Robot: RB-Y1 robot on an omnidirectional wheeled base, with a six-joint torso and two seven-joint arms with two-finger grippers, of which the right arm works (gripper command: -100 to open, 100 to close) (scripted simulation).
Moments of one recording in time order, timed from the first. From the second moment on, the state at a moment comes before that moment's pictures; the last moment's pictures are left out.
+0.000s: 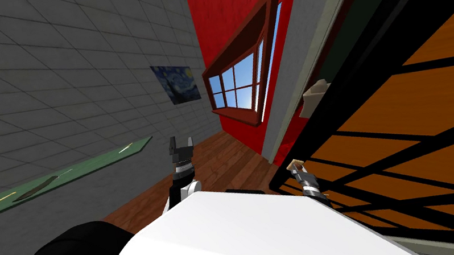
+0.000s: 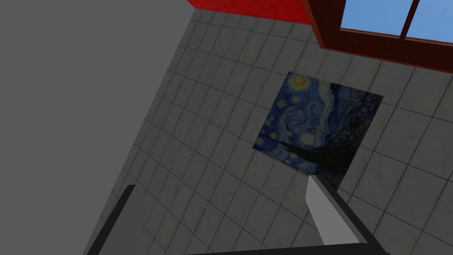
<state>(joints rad) 0.15 -0.37 0.14 -0.75 -0.54 -0.94 -1.62</state>
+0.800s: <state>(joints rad) 0.20 -0.42 0.23 -0.78 -0.48 -0.98 -1.68</state>
